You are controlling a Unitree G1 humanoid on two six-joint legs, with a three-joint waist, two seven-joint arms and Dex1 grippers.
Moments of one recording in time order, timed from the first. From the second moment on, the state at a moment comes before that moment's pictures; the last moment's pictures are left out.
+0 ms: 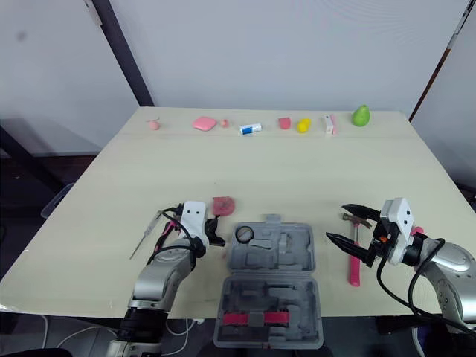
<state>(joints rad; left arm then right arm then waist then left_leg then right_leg) -0.24 0.16 0.02 -0.01 -0.08 0.63 -0.13 -0.03 -0.67 -0.20 -0.19 0.56 0.23 1.07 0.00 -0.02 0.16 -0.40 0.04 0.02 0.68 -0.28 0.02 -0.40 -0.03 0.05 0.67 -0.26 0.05</state>
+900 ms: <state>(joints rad) -0.18 0.19 0.03 -0.06 -0.09 0.61 -0.20 -0.02 -0.66 -0.20 -0.22 0.57 0.22 1.12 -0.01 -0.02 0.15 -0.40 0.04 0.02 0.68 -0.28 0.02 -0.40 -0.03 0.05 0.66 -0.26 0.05</state>
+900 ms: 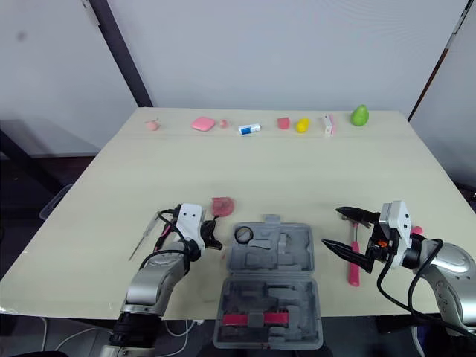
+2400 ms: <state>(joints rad) -0.23 0.20 0.01 0.03 -0.08 0.51 -0.20 -0.01 -0.66 -0.19 -0.18 0.53 0.19 1.13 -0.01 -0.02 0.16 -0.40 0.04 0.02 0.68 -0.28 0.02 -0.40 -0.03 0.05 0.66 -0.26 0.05</state>
